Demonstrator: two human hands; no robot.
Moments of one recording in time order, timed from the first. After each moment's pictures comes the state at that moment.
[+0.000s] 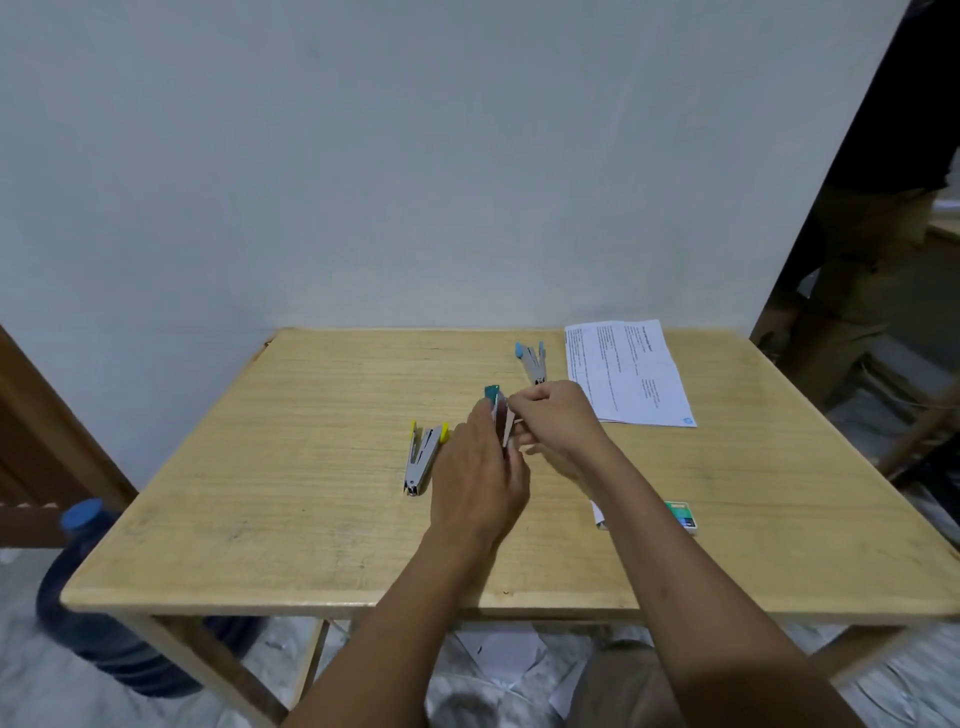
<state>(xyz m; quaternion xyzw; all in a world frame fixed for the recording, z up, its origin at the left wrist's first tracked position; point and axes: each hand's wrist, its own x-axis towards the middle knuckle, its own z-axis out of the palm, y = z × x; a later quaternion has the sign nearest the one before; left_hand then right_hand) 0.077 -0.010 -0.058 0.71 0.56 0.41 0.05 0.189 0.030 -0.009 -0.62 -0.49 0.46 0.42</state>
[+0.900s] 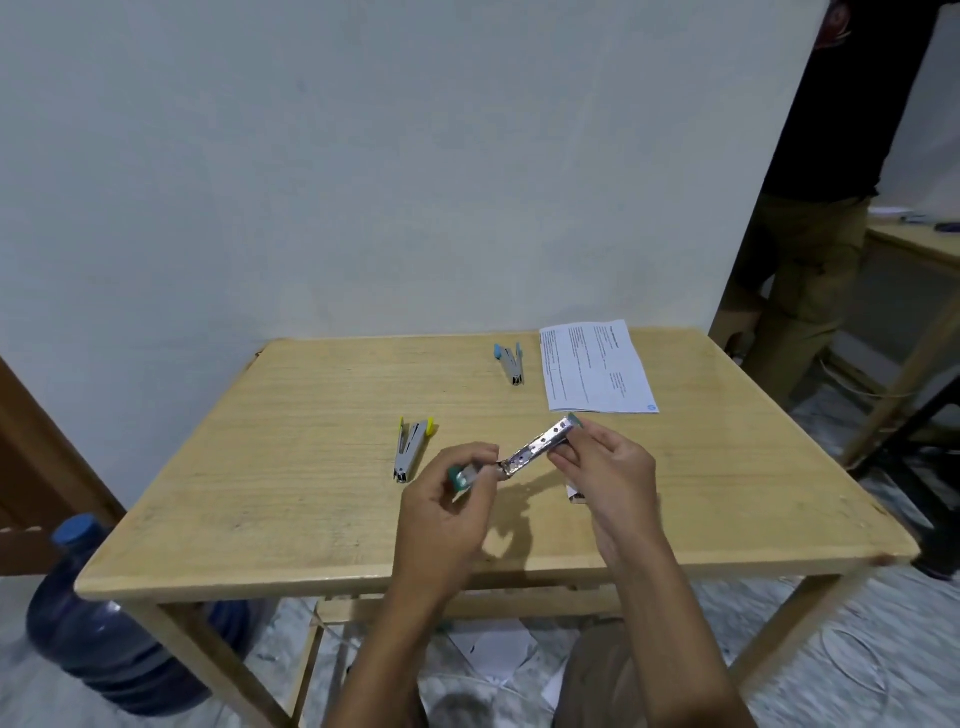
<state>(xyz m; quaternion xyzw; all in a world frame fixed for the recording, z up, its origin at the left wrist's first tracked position) 0.053 -0.105 -0.024 0.58 0.41 0.59 0.38 0.210 -0.089 -0.007 -0.53 -0.25 0.46 0.67</state>
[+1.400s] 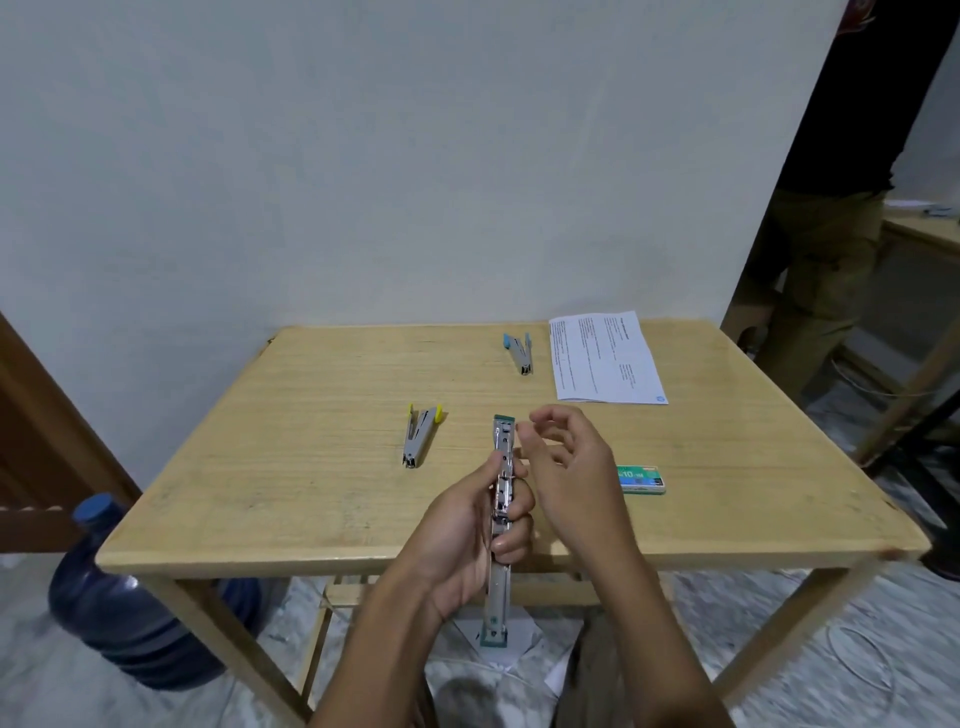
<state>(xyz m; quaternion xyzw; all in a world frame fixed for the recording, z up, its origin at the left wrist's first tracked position) 0.056 -0.114 -0.010 0.33 0.27 0.40 0.81 0.179 -0.108 -0.006 -0.57 -0.51 0.33 0.56</state>
